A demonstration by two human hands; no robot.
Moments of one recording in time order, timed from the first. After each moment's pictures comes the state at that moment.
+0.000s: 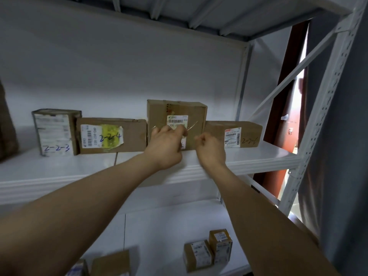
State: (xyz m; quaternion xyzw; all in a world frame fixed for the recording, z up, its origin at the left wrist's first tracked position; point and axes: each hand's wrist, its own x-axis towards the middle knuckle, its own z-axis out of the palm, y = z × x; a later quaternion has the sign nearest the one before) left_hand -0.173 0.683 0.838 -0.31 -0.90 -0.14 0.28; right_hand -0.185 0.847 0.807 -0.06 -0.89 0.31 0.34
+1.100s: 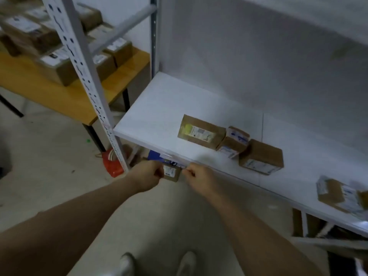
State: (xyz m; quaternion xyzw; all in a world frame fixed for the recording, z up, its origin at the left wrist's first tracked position) left_hand 0.035 0.144 0.389 0.10 -0.93 -0.31 -0.18; right_hand -0.037 0.344 0.381 0.20 -0.91 0.29 -0.22
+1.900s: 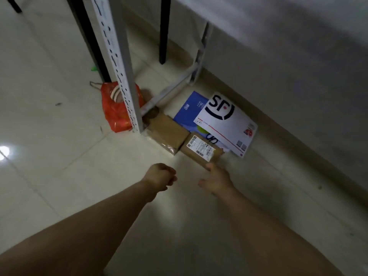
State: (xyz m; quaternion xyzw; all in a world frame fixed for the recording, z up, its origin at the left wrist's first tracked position) left_hand -0.010 0.136 -0.140 0.51 -0.54 -0.65 -0.15; right_hand -0.145 0.286 -0.171 0.16 -0.90 0.11 -0.39
